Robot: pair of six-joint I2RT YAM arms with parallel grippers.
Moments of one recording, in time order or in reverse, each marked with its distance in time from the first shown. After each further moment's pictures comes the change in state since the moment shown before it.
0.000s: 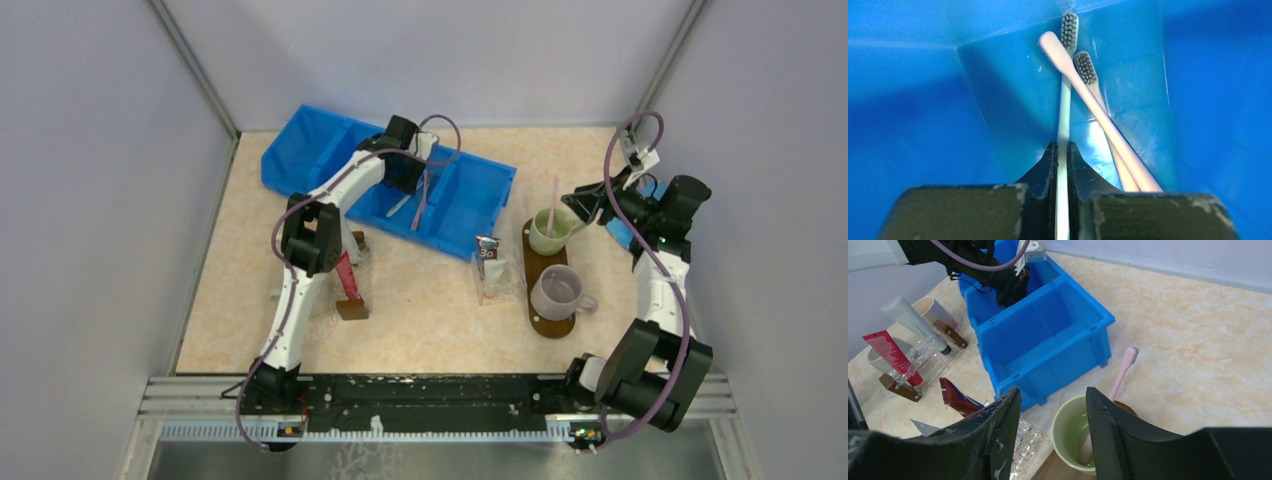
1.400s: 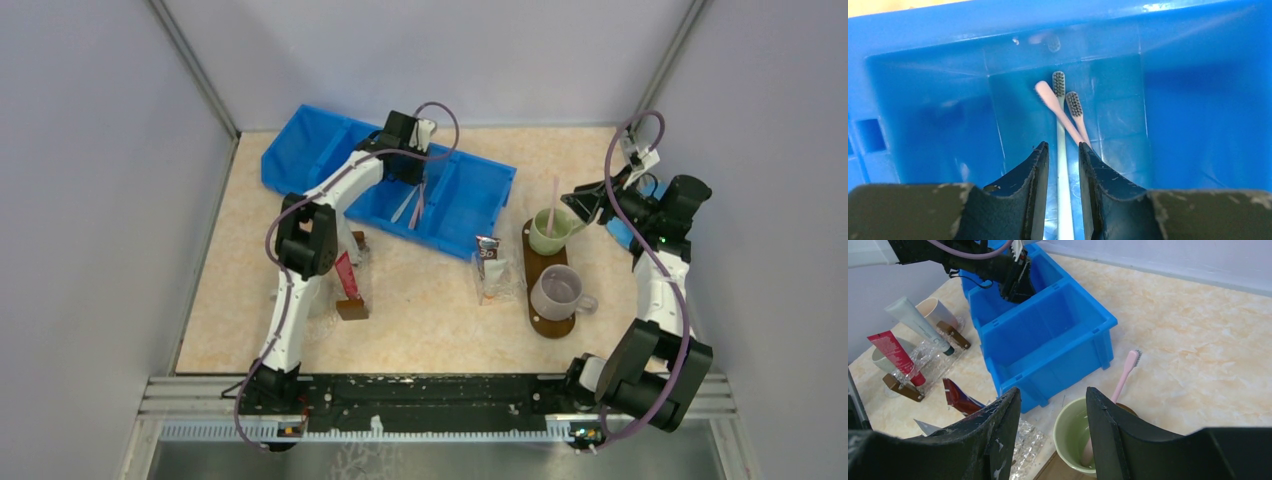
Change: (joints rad) left arm -0.008 -0.083 -0.087 0.156 -0.055 -0.099; right arm 0.000 0.000 0.000 0.016 -0.011 0.016
